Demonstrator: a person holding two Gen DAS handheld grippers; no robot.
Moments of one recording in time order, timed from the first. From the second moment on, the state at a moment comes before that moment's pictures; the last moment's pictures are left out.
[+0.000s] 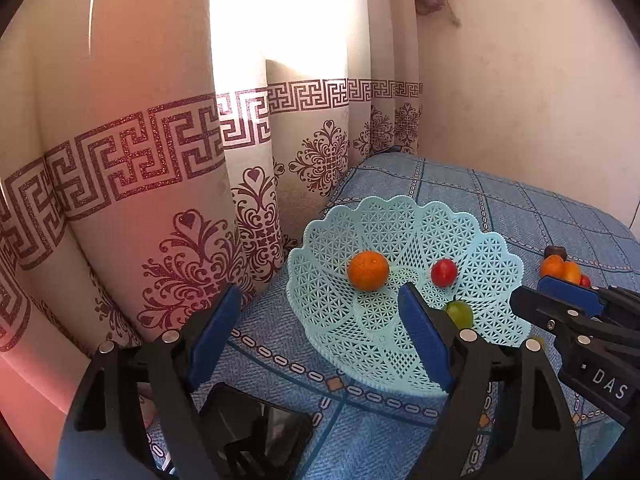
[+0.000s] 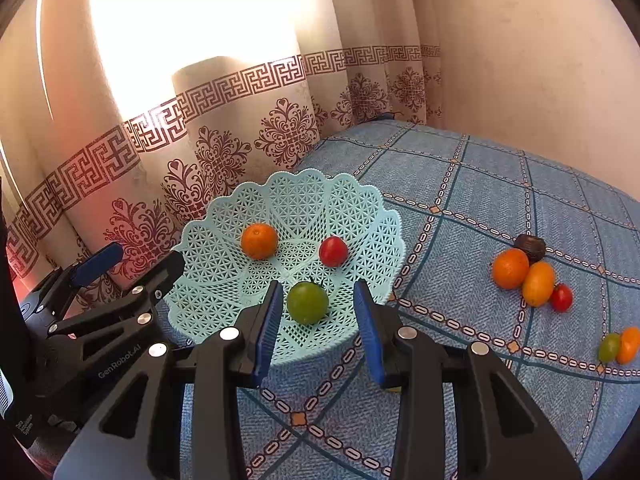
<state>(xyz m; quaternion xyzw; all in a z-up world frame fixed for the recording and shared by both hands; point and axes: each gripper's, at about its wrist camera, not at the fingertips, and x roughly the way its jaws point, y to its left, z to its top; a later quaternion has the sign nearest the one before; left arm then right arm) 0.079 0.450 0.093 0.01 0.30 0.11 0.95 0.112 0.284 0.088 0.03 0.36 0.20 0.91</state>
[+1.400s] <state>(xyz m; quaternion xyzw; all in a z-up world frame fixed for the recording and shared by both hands) 0.080 0.432 0.091 0.02 0.30 0.08 0.95 0.019 0.135 0.030 0.06 0.43 0.08 0.90</state>
